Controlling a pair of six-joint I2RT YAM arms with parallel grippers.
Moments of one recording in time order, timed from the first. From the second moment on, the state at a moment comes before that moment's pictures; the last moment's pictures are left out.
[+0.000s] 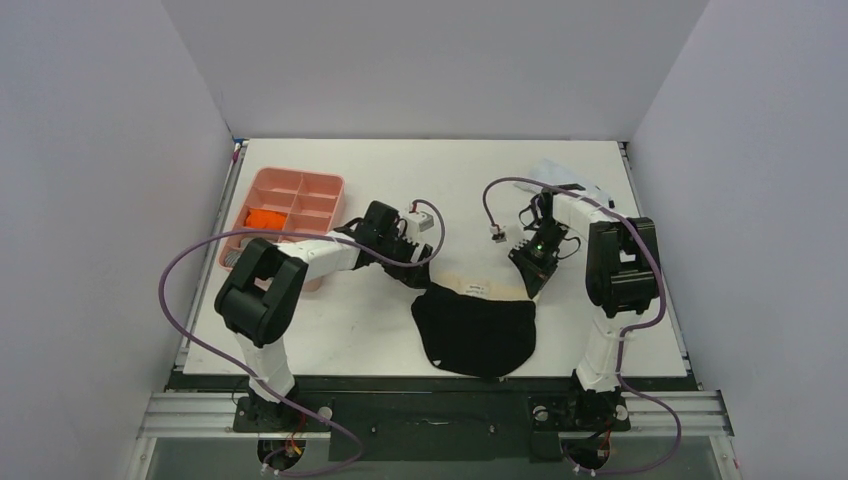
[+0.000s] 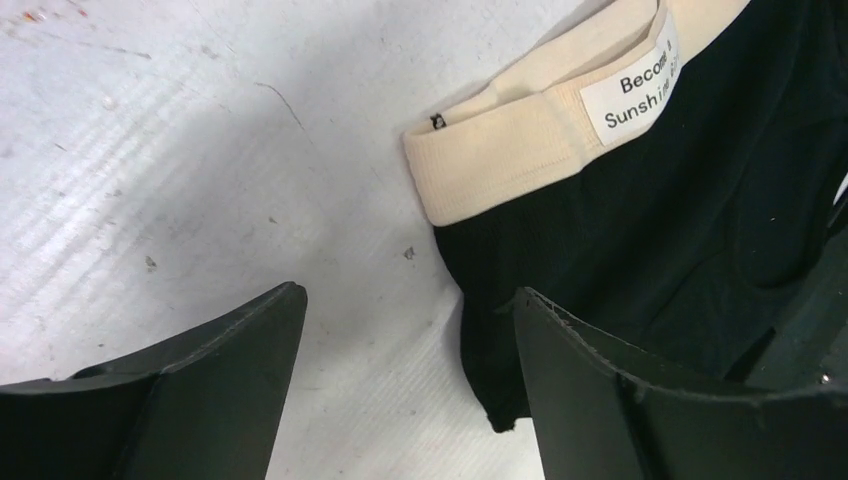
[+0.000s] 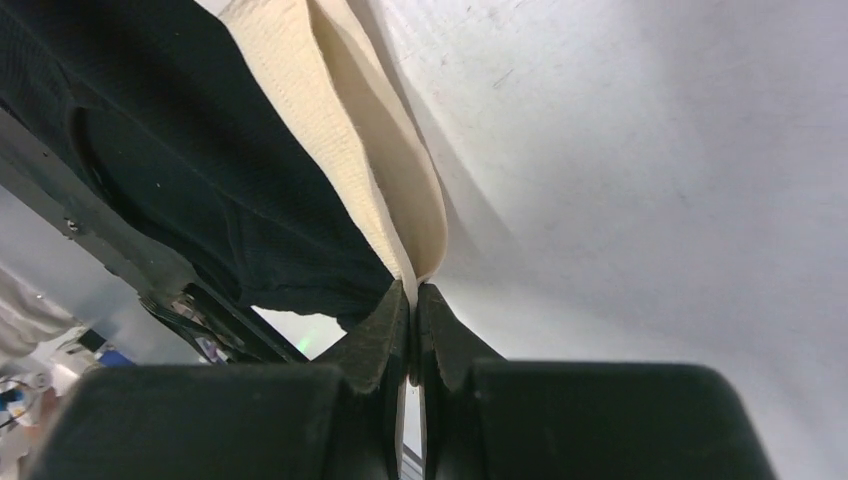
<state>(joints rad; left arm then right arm) -0.55 1.83 1.07 -0.19 0.49 -0.04 0.14 1.97 1.34 -1.22 -0.36 -0.74</state>
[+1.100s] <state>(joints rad) -0.56 1.93 1.11 0.01 0.48 -0.09 0.12 1.97 1.39 -1.18 -0.42 -0.75</state>
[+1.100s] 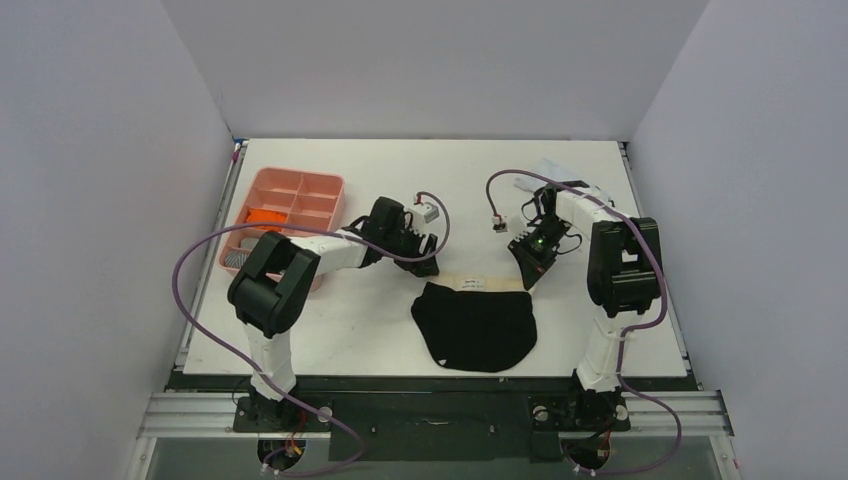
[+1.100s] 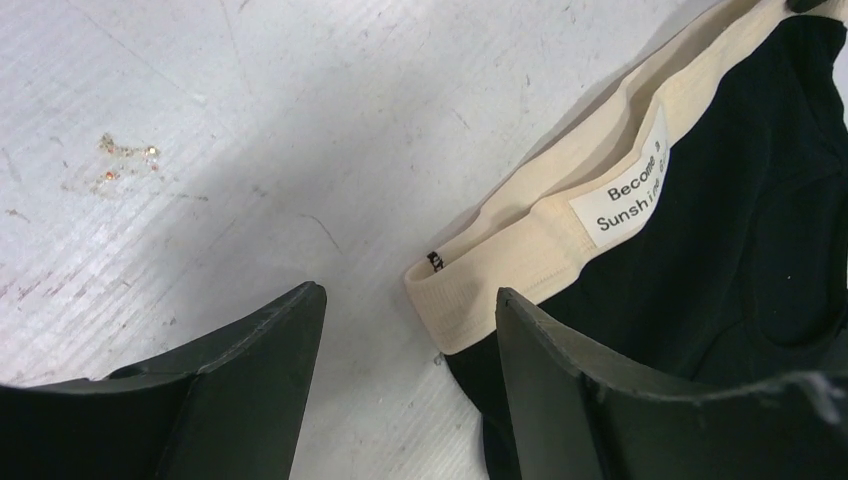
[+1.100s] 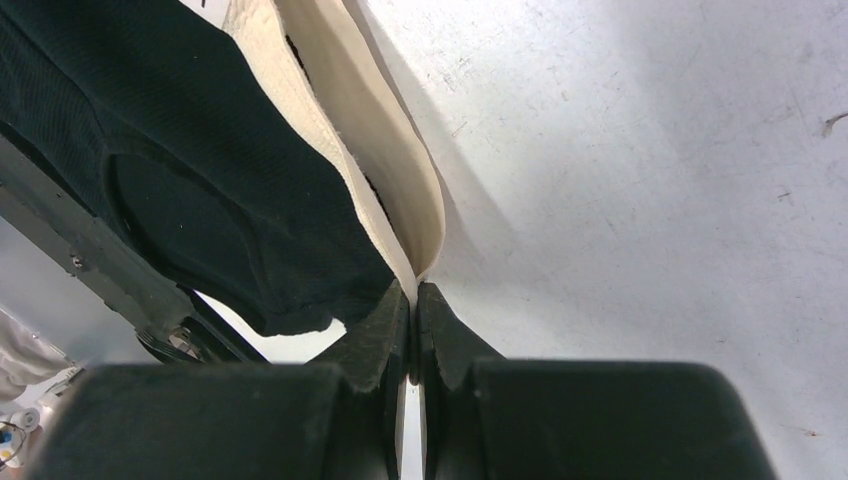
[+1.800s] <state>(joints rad) -0.60 1.97 1.11 0.01 0.56 -0.11 0.12 1.97 1.39 -1.17 -0.44 -0.72</state>
